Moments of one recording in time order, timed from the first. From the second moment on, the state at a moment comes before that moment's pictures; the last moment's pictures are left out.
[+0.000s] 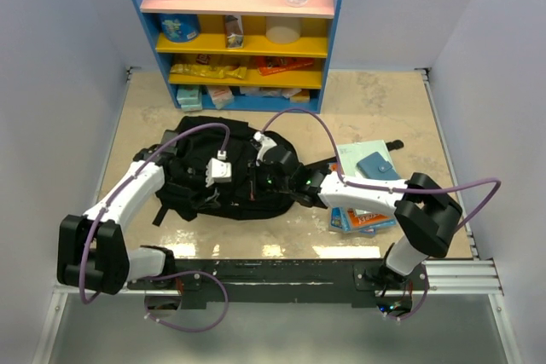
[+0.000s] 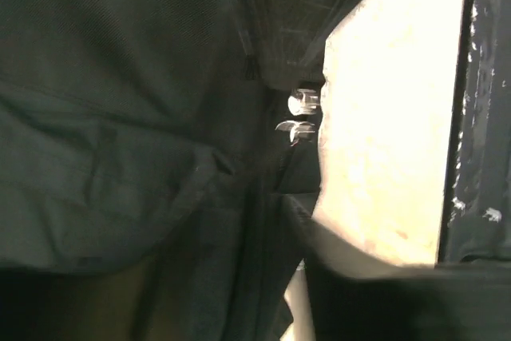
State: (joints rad) left arm -0.18 1.27 0.81 -0.84 0.78 1.15; right arm 1.00 1.61 0.99 0.09 -0.12 0.78
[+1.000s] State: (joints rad) left arm -0.17 1.30 0.83 -0.95 0.75 1.23; right arm 0.91 1.43 0.98 -0.28 0.21 0.60
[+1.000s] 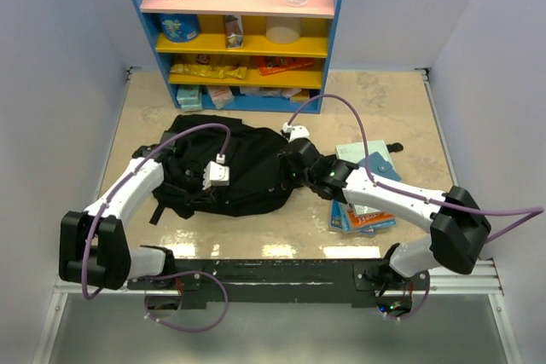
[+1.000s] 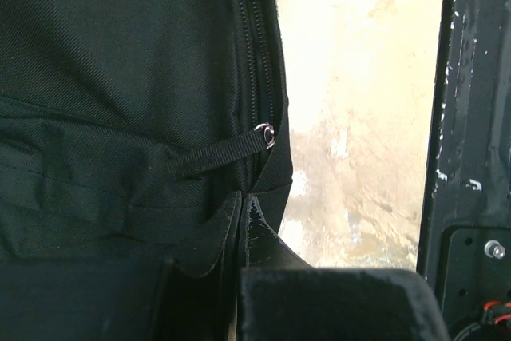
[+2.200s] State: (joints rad) left arm -0.49 1.37 0.95 -0.66 0.93 0.80; right arm 0.91 1.43 0.98 -0.24 0.21 0.60
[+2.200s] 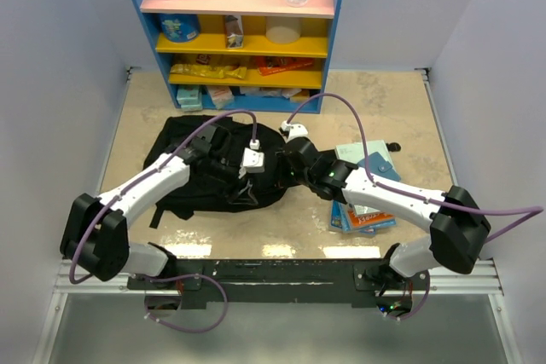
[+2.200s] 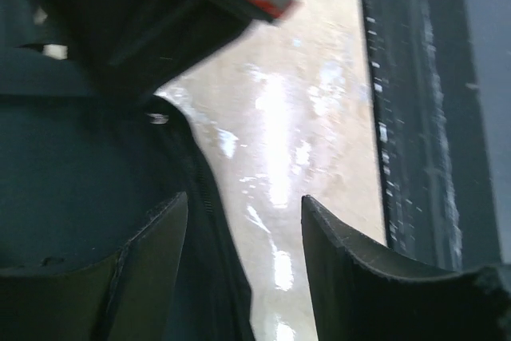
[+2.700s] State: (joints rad) left arm -0.64 1.38 0.81 -0.31 0.67 0.54; right arm 0.91 1.43 0.98 -0.24 0.19 0.62
